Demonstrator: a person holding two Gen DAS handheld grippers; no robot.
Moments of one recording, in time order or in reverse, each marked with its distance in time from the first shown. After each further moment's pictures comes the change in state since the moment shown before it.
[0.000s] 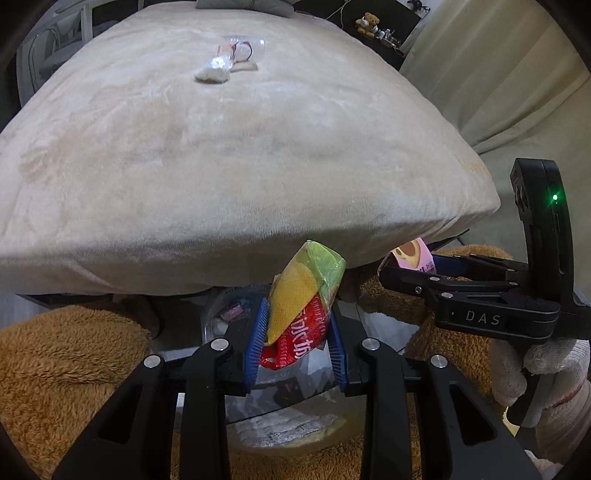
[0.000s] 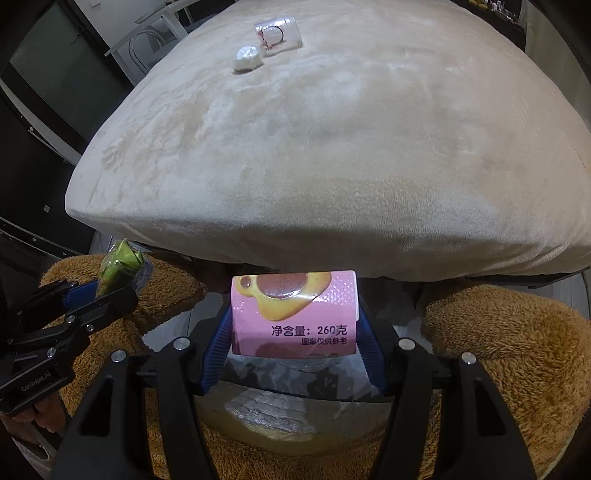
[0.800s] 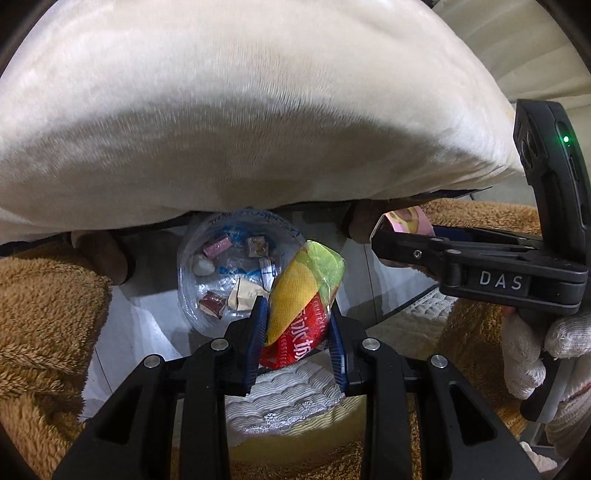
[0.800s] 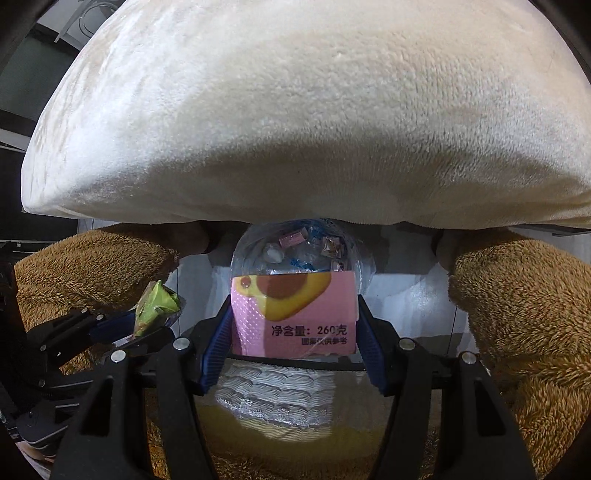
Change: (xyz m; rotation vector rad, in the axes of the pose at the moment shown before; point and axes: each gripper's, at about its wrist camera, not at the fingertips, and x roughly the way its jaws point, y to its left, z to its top) left arm 0.124 0.034 -0.026 -0.070 0.290 -0.038; right arm 0.114 -0.030 -0.003 0.106 0.254 0.016
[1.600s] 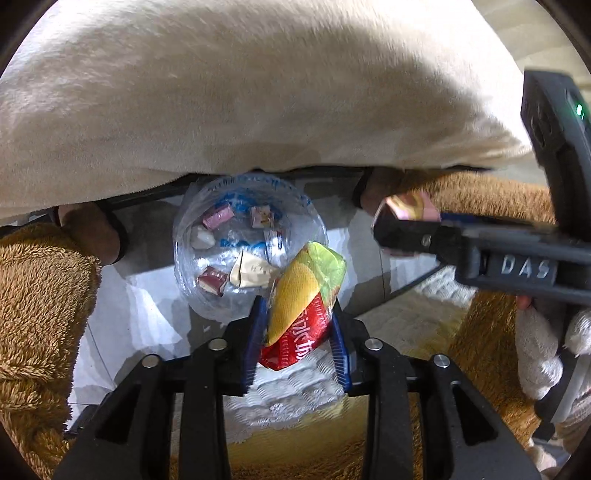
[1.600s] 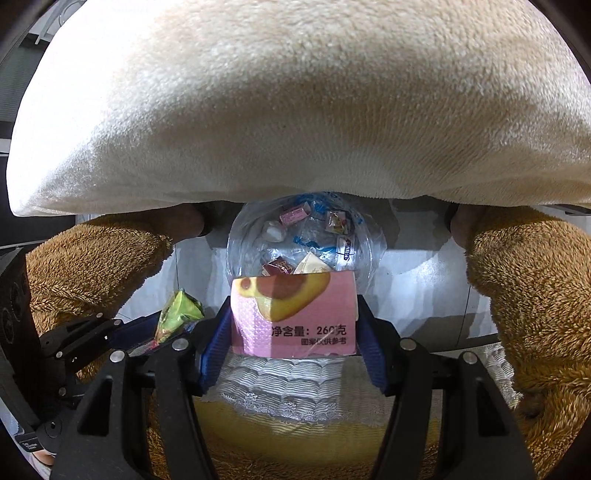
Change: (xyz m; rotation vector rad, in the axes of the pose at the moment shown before) left arm 0.040 0.006 0.000 0.001 0.135 0.021; right arm 0.032 -0.008 0.005 0.041 0.096 0.019
